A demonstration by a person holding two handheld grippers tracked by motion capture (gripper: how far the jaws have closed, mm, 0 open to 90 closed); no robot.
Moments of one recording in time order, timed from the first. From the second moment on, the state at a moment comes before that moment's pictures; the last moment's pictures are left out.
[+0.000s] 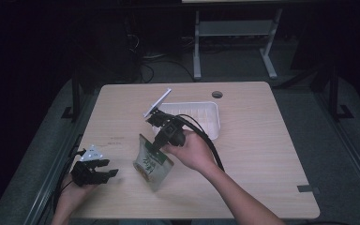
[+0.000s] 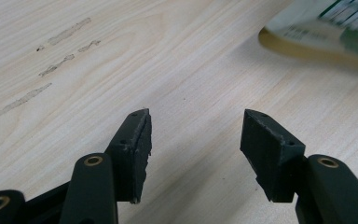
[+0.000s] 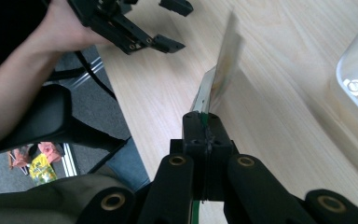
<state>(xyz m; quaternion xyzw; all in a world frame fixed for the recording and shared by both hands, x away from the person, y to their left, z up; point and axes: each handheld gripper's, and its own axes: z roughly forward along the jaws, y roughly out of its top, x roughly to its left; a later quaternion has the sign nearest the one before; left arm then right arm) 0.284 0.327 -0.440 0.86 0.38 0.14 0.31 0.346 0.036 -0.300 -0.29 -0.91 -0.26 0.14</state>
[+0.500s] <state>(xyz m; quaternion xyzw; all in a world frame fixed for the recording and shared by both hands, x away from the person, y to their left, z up) 0.284 0.327 -0.441 0.86 0.38 0.14 0.31 0.359 0.020 -0.249 -0.35 -0.89 -0.28 0.11</state>
